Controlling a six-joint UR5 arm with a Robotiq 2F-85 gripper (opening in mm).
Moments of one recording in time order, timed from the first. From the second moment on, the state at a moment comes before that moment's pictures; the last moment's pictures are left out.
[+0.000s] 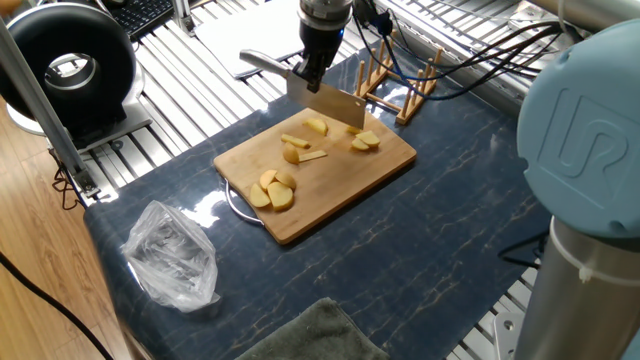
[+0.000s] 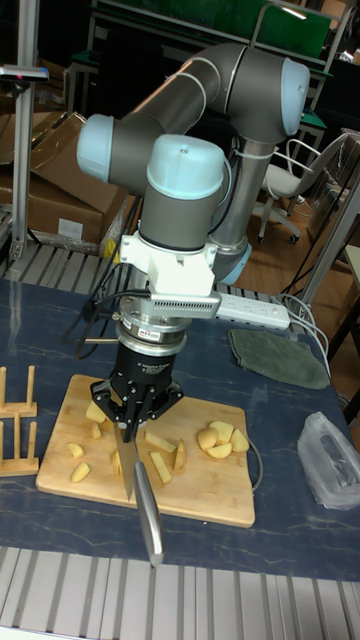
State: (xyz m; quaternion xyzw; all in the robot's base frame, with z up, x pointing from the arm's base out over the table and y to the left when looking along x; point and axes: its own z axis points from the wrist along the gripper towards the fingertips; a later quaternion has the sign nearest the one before) arm 0.647 -0.037 0.107 -0.14 0.99 0.01 0.06
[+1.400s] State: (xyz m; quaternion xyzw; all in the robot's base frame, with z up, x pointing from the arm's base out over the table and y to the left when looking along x) arm 0.646 -0.008 0.082 -0.11 0.99 0.03 0.08
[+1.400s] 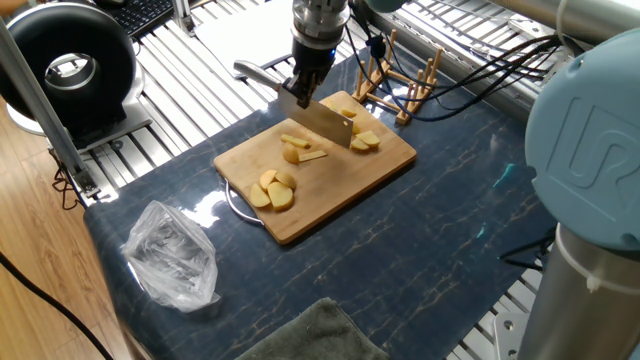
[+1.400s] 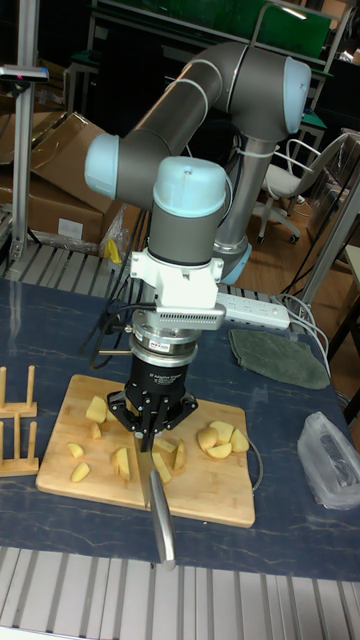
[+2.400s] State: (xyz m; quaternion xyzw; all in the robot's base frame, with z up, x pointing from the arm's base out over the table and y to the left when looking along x) arm 0.647 -0.022 0.081 -0.13 0.99 0.03 0.08
